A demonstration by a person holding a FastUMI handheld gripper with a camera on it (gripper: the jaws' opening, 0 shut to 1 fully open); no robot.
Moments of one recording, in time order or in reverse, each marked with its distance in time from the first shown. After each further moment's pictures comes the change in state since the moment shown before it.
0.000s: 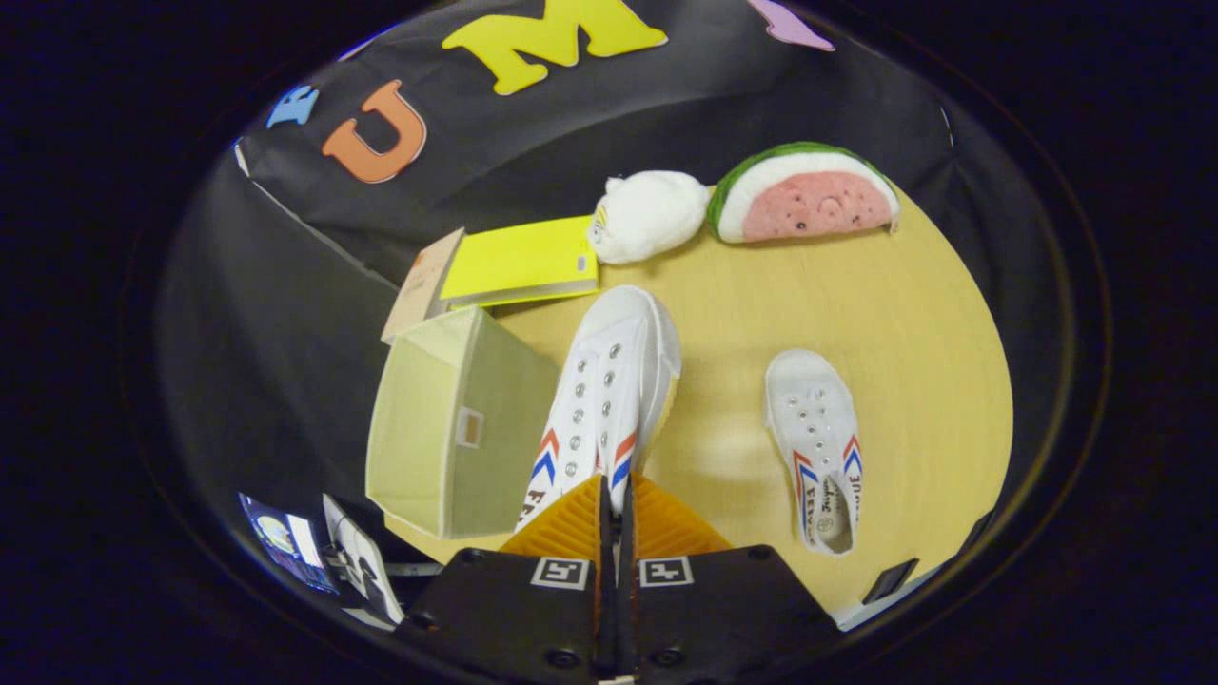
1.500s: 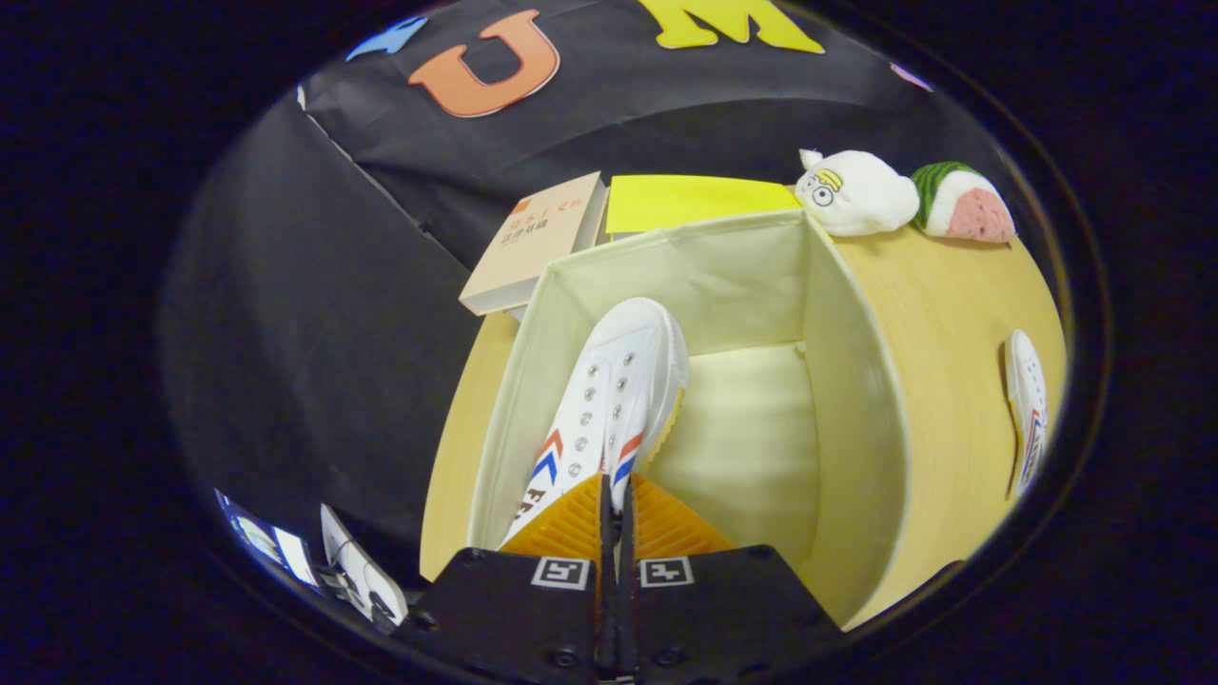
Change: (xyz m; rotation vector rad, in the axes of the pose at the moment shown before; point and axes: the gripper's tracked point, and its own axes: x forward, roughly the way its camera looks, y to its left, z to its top) arm 0.190 0.224 -0.048 -0.094 -0.045 0.009
